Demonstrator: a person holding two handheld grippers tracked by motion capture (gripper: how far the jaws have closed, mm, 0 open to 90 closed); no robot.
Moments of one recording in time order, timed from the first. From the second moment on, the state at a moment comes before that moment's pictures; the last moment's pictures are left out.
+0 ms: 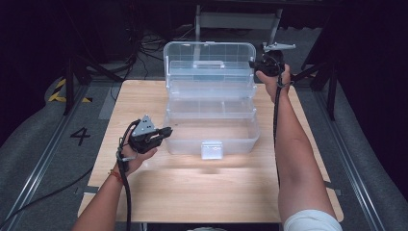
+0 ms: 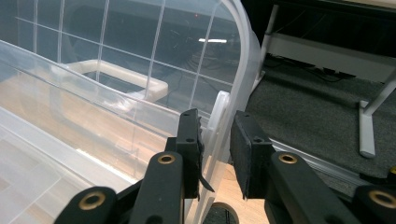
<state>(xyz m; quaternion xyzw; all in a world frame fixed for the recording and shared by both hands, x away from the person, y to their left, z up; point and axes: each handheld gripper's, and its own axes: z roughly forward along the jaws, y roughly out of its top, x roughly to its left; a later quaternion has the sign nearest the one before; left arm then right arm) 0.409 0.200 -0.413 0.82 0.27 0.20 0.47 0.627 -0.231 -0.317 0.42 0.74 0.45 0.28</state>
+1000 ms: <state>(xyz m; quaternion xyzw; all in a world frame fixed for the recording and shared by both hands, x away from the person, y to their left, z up) 0.408 0.202 -0.413 0.82 0.27 0.20 0.47 0.633 -0.230 -0.337 0.44 0.75 0.41 0.27</state>
